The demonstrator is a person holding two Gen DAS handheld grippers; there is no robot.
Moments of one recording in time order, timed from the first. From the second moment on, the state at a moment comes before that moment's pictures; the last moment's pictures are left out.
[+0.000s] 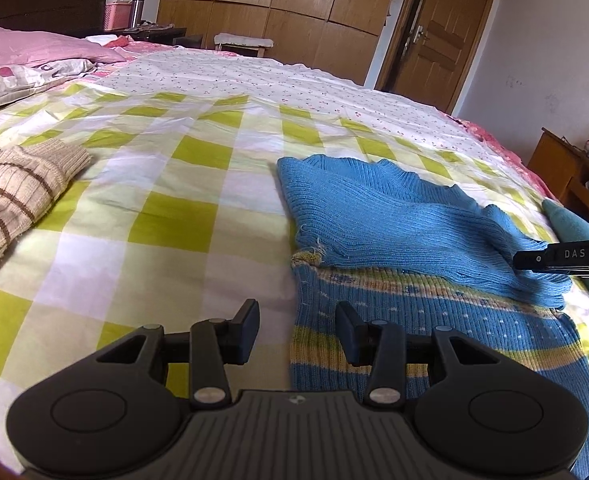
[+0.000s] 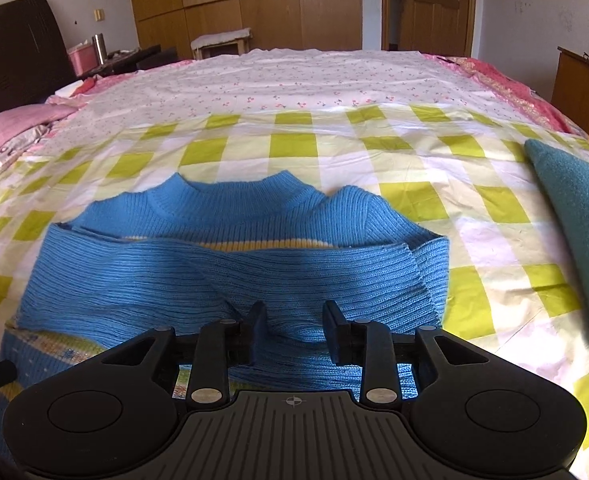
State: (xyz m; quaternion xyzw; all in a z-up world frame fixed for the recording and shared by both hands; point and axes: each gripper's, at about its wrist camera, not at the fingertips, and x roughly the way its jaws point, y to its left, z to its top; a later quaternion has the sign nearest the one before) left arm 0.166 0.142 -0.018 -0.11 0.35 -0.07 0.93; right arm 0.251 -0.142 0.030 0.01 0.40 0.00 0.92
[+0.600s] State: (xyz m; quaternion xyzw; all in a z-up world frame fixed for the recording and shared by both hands) left arm 0.150 0.138 -0.011 -0.10 0.36 -0.09 0.92; right arm 0.215 -0.158 0.039 0.02 0.40 0.01 0.91
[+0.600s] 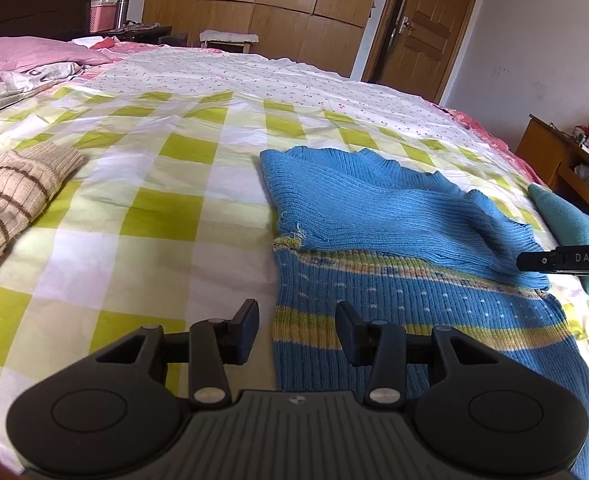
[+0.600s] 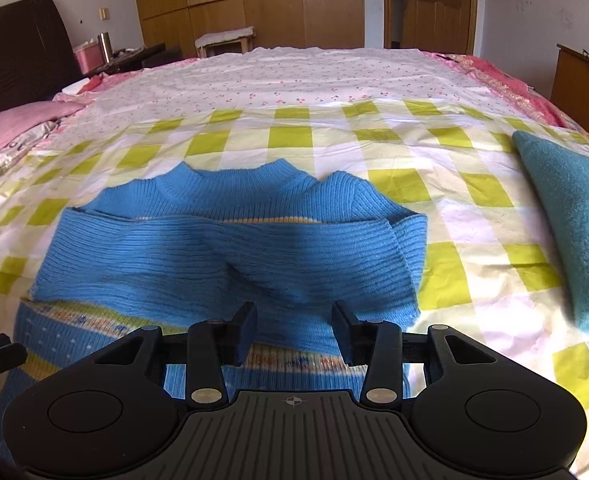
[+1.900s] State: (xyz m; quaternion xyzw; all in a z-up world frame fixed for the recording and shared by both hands) left arm -0.004 0.138 -0.008 -0.10 0.43 -0.09 0.89; right arm 0.004 -0.206 0.025 0.11 0.52 0.09 0.84
